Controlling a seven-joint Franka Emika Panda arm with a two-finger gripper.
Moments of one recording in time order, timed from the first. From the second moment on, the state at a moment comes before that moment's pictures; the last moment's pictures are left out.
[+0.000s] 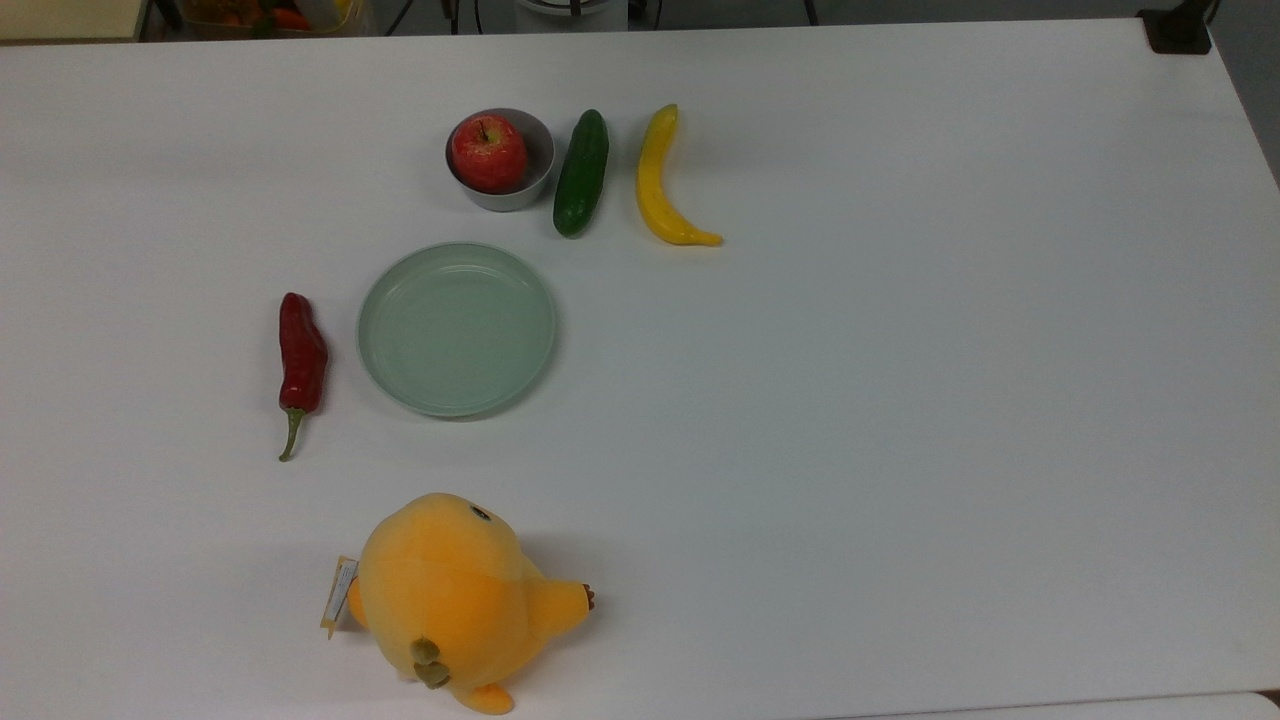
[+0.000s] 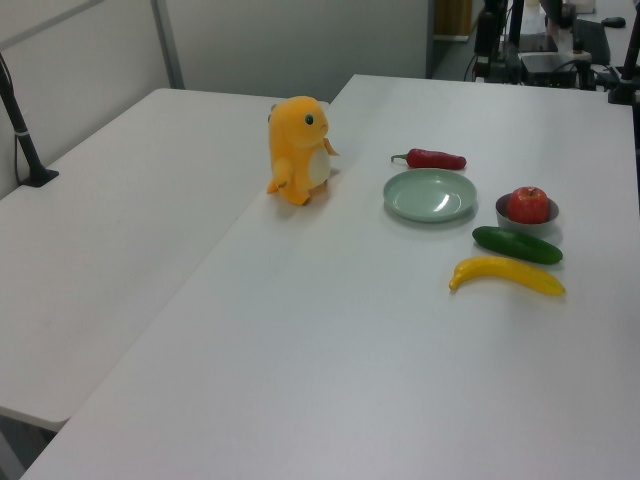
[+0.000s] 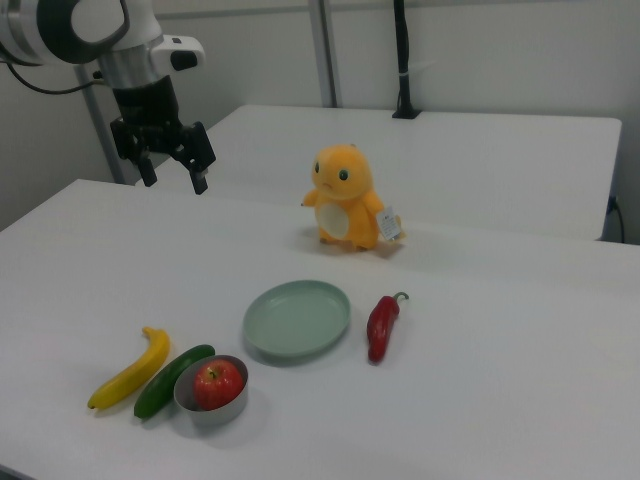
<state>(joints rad) 0.19 -0.03 -0.11 -1.61 0.00 1.63 -0.03</state>
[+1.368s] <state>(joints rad) 0.19 -0.03 -0.11 -1.70 0.00 1.42 -0.24</state>
